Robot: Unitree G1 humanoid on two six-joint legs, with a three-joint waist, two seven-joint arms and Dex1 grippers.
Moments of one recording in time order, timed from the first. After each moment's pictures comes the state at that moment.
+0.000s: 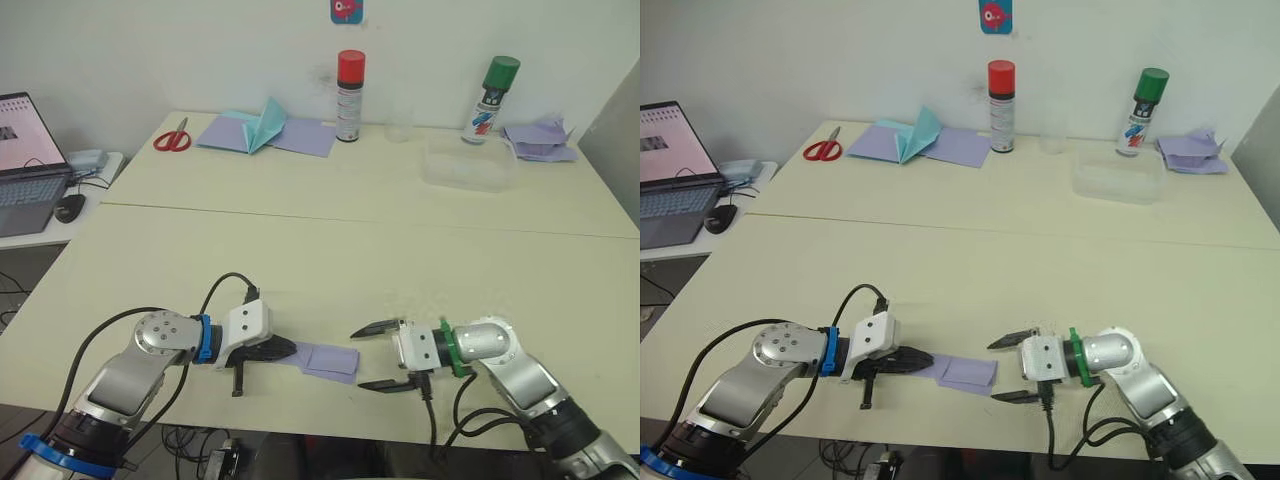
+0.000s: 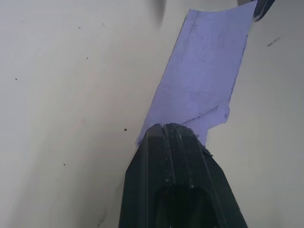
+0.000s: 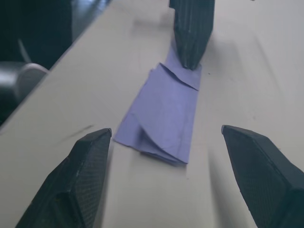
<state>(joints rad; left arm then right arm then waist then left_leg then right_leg) -0.12 0.82 -0.19 -0.18 -0.24 0.28 -1.17 -0.23 -0.52 0.42 -0.05 0.02 -0.19 1.11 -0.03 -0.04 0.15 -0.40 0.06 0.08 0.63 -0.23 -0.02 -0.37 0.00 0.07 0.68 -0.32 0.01</state>
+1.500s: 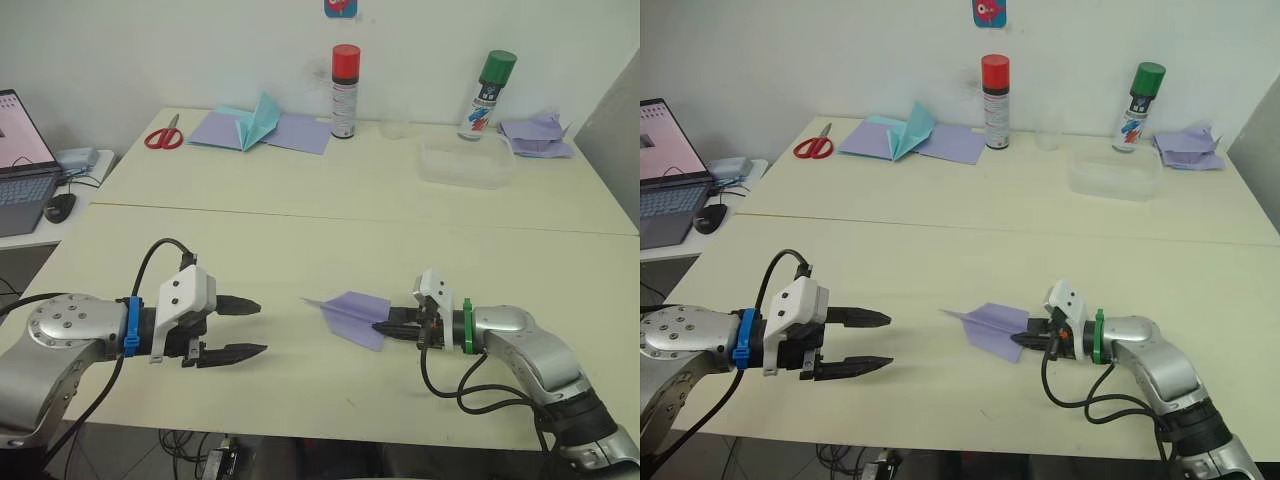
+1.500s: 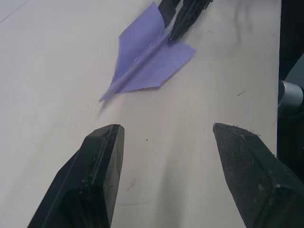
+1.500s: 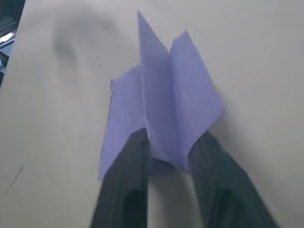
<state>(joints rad) 0.02 1.00 0.20 -0.46 -0.54 0.50 -1.19 -0.24 -0.57 0.22 -0.18 0.36 0.53 0.96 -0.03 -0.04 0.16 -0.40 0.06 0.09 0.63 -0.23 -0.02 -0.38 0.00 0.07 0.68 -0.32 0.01</state>
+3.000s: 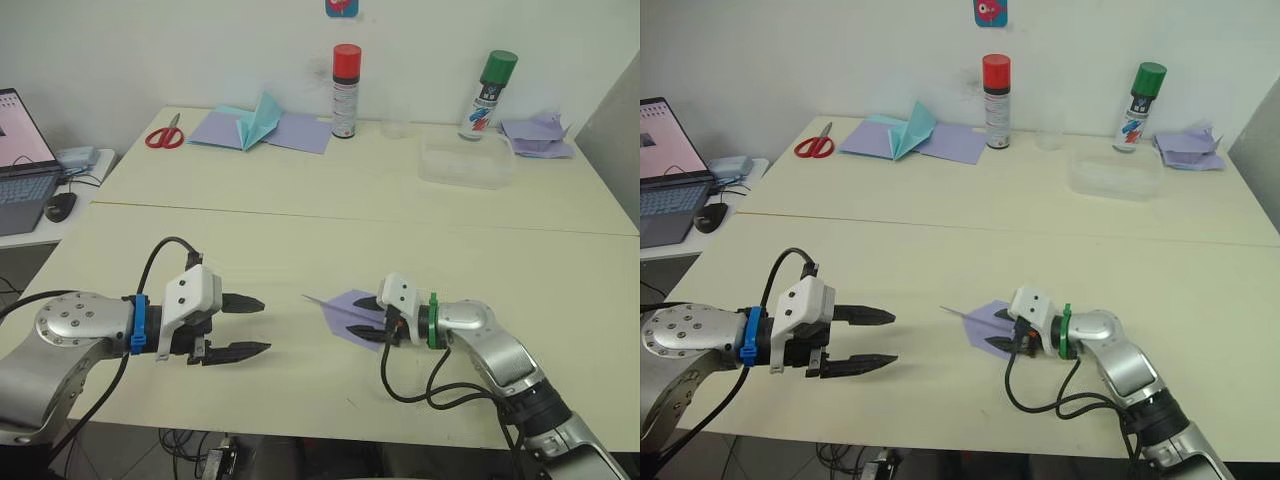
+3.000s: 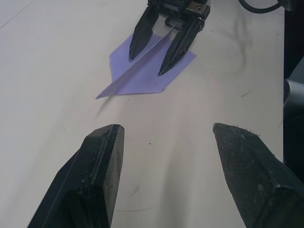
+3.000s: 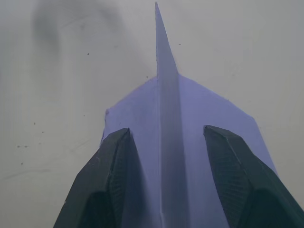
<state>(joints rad) 0.00 1.00 0.18 -0.47 -0.53 0.49 -1.16 -0.33 -0.41 0.34 -0.07 0.12 0.40 0.91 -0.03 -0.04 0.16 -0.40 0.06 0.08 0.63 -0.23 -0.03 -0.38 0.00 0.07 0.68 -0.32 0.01</state>
